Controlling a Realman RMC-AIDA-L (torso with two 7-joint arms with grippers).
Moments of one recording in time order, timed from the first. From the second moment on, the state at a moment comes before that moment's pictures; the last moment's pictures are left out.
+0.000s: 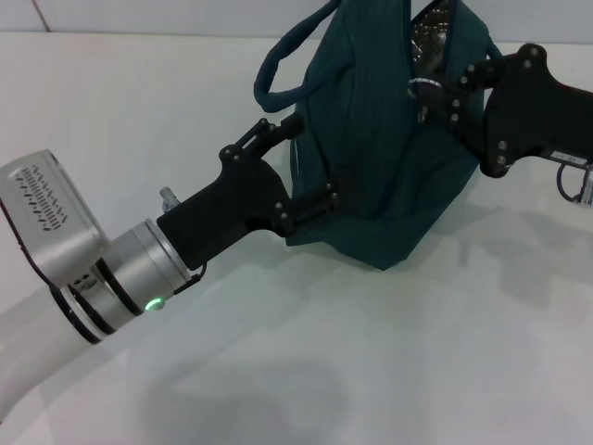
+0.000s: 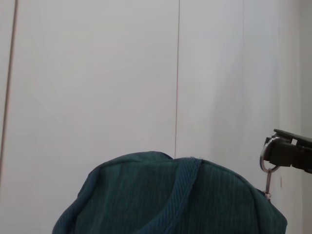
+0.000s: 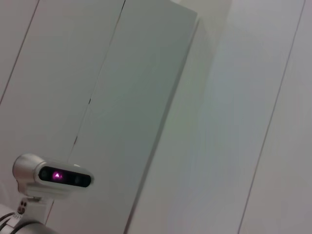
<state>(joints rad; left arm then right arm) -0.59 -2.11 0.93 -0.12 1.16 1.55 -0.43 0.53 2.03 -1.16 -0.66 -1.28 -1.52 0.78</state>
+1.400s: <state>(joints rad) -0.56 -2.11 0.94 -0.10 1.25 1.55 -0.25 0.54 2.03 -1.19 -0.59 -1.21 -1.53 0.72</state>
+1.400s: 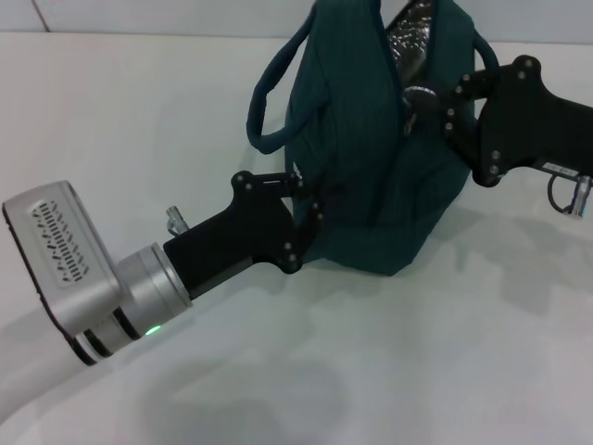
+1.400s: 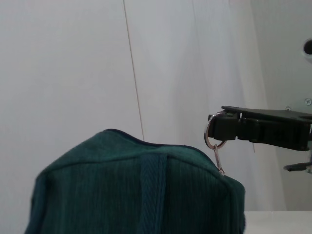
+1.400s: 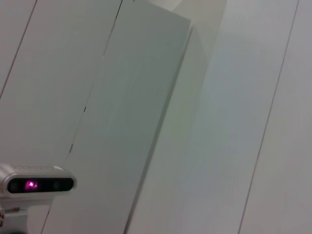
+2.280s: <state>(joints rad) -0.54 -2.10 1.06 -0.06 1.30 1.55 -0.17 0.56 2.03 -1.20 -0.46 -0.99 -1.51 0.59</state>
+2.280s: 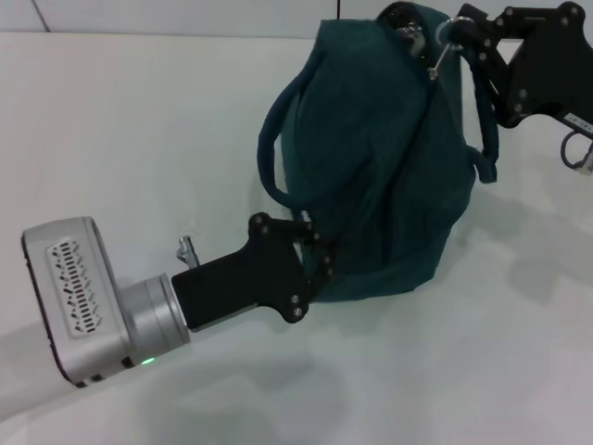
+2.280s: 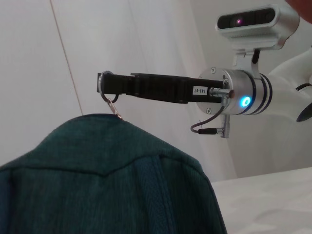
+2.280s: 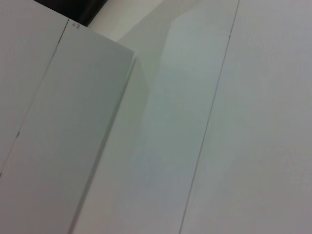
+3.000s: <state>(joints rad) -0.45 -2.11 1.05 0.00 1.14 1.62 -0.23 0.54 2.03 -1.27 -0.46 -0.98 -1.56 0.41</state>
